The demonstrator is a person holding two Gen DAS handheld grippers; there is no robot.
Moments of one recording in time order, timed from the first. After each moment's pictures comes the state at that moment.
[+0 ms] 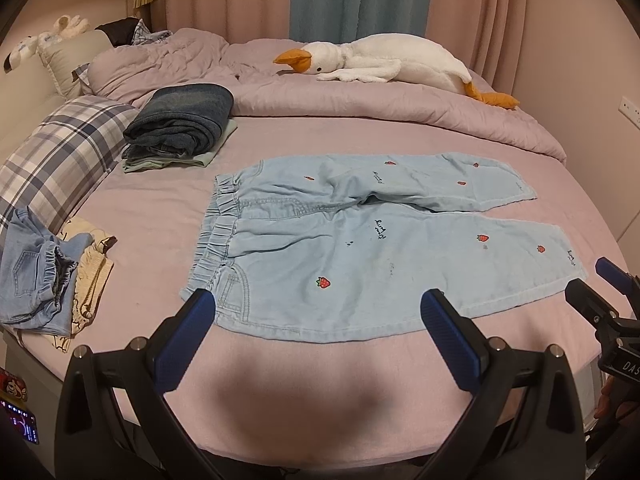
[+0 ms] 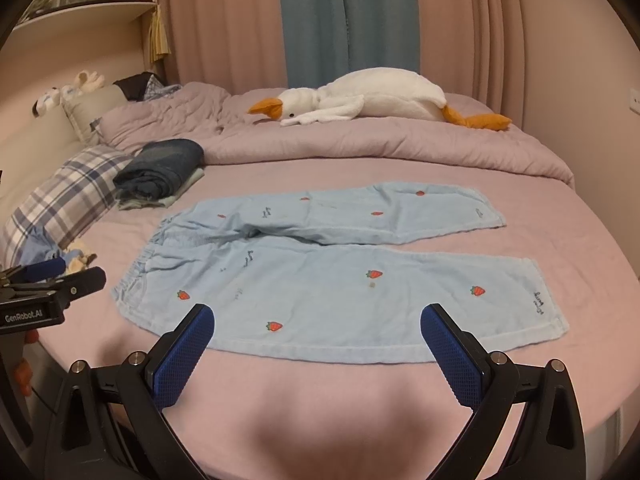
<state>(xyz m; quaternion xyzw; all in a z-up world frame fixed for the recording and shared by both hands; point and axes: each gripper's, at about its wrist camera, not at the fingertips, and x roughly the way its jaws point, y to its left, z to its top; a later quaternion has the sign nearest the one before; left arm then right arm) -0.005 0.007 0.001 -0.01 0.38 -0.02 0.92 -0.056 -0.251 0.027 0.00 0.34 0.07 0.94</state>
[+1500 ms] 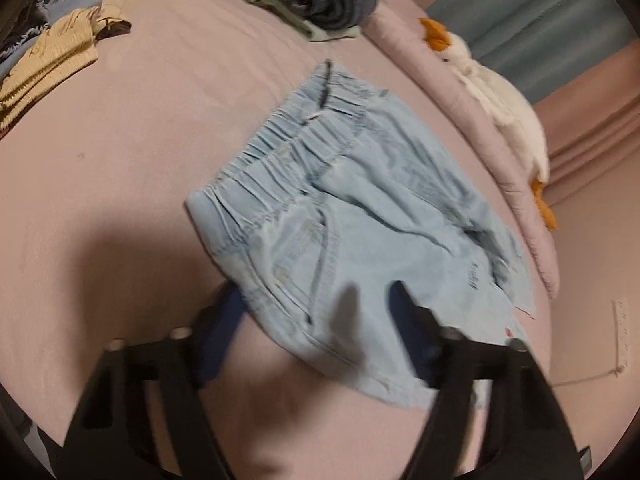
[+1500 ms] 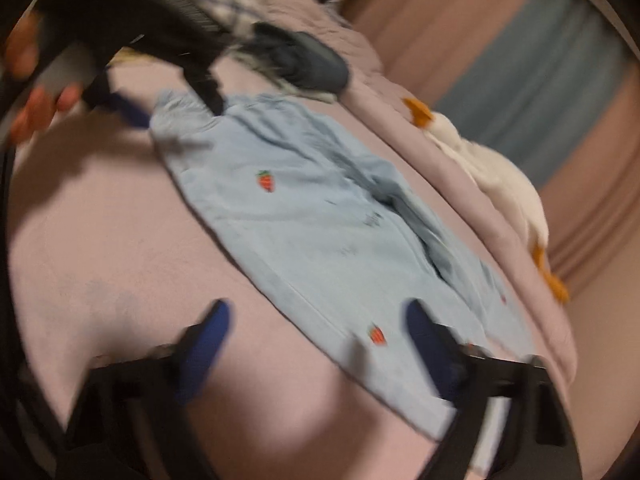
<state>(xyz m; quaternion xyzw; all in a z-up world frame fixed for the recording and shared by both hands) 0.068 0.133 -0.136 -0.34 0.44 0.04 0.83 -0.048 -0.115 -0.101 -0.38 0.28 0.20 0.86</state>
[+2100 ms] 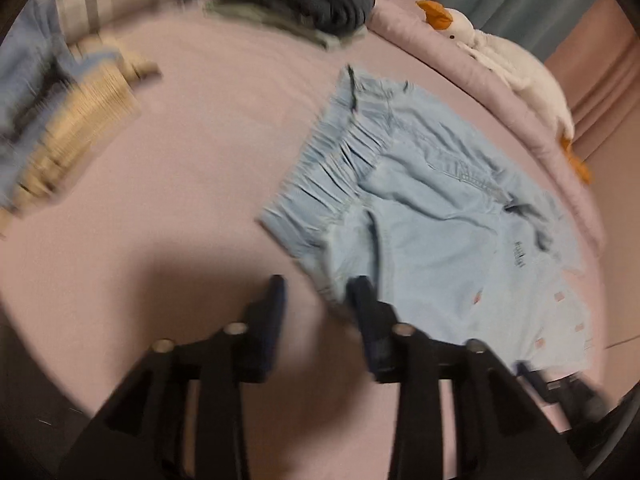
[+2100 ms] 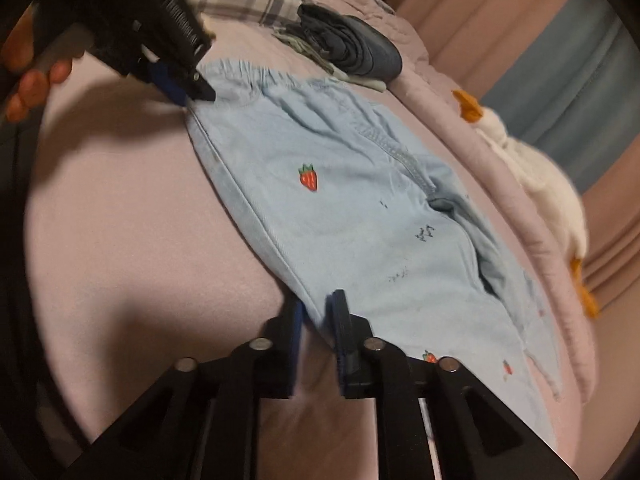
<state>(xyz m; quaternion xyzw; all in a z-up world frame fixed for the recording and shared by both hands) 0.041 0.151 -0.116 -0.20 0.46 0.08 0.86 -0.042 -0.096 -0.096 -0.35 0.33 0.27 0.83</state>
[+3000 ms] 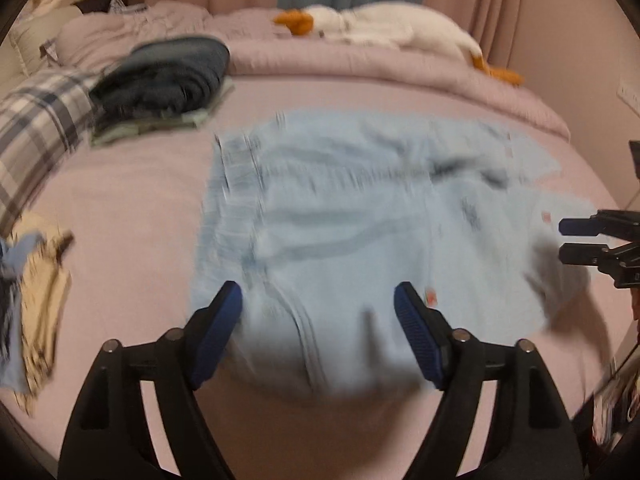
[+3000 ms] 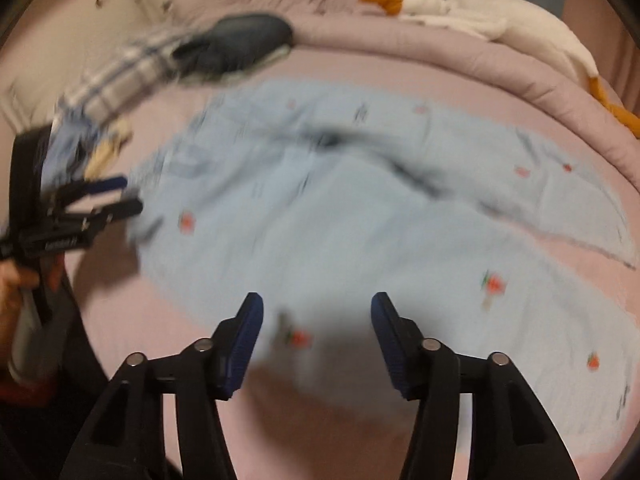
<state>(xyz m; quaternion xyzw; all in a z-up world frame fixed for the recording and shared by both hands) 0.092 0.102 -0.103 -0.01 0.40 -0.06 0.92 0.066 -0.205 -0.052 -0.10 0.48 0.27 0.83</state>
